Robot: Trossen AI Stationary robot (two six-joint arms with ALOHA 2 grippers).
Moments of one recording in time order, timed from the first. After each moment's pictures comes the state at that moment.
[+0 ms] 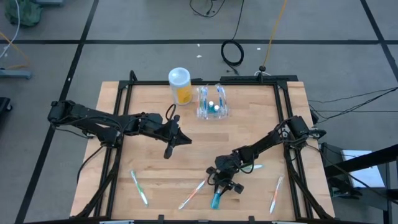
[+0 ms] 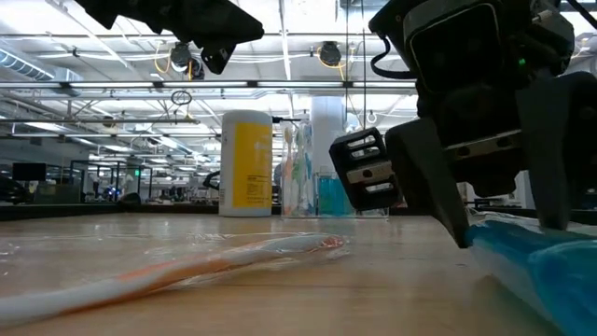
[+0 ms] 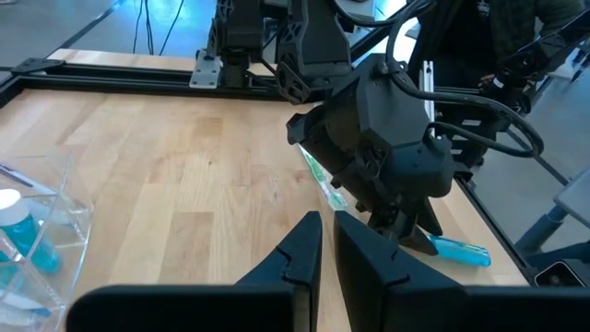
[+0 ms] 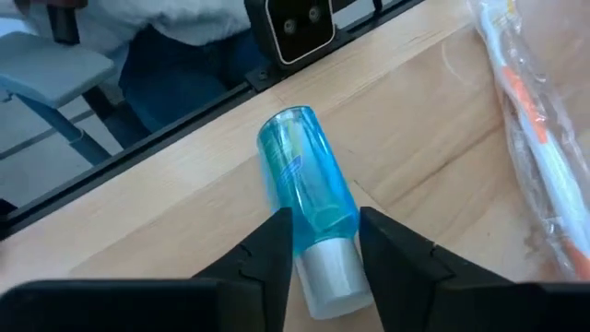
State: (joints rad) left arm -0.07 1.24 0.75 0.18 0.13 -0.09; right arm 0.33 1.99 0.87 0.49 -0.66 -0.22
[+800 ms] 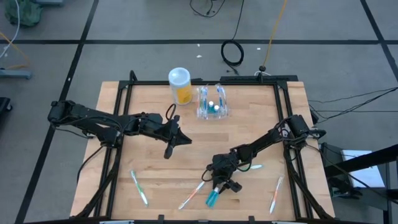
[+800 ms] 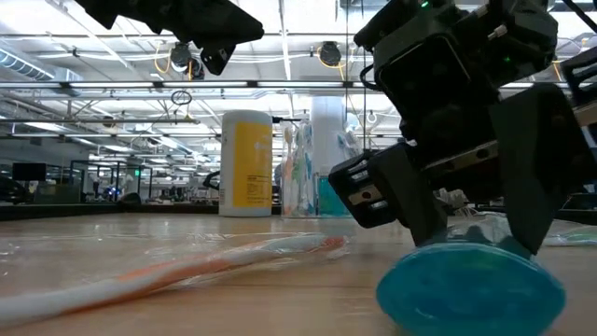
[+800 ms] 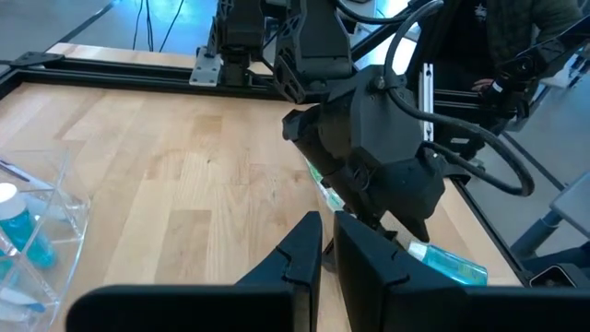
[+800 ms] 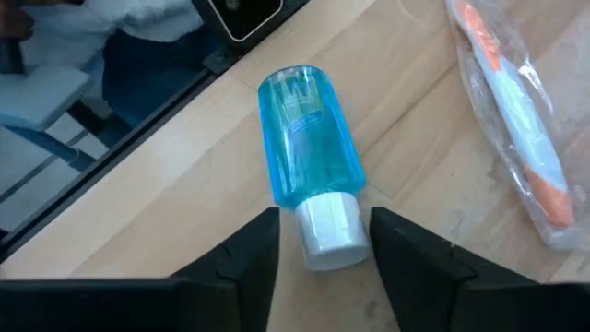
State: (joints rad) left arm -0.07 1.24 0.75 0.18 0.13 -0.11; right arm 0.31 1.99 0.90 0.33 -0.61 -0.12
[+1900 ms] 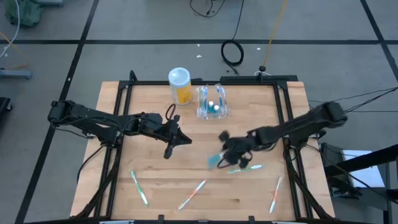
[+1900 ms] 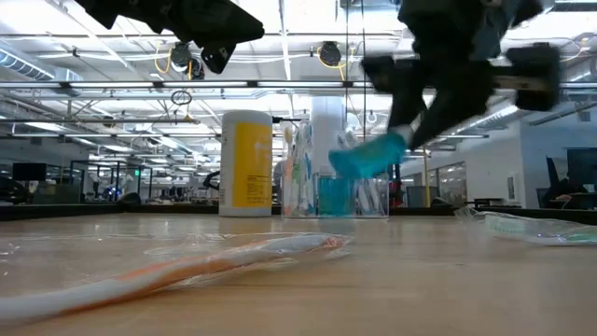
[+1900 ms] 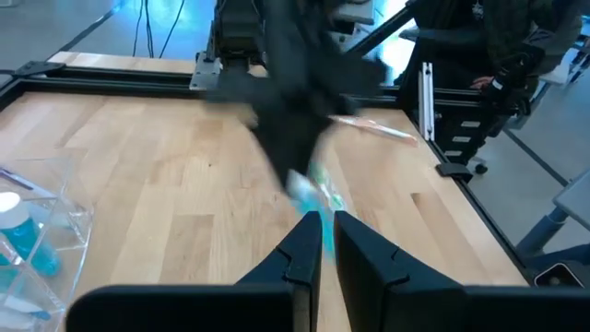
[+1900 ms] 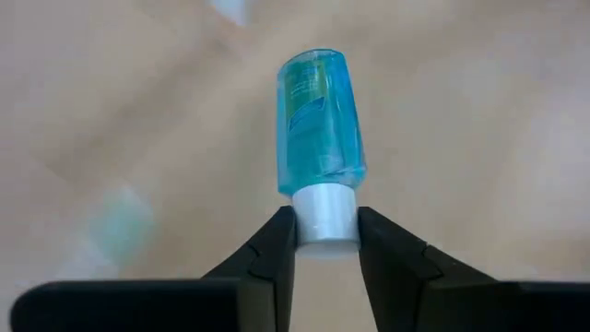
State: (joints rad) left arm -0.07 1.24 0.75 0.18 0.13 -0.08; right arm 0.24 1.47 0.90 -0.31 0.05 -0.55
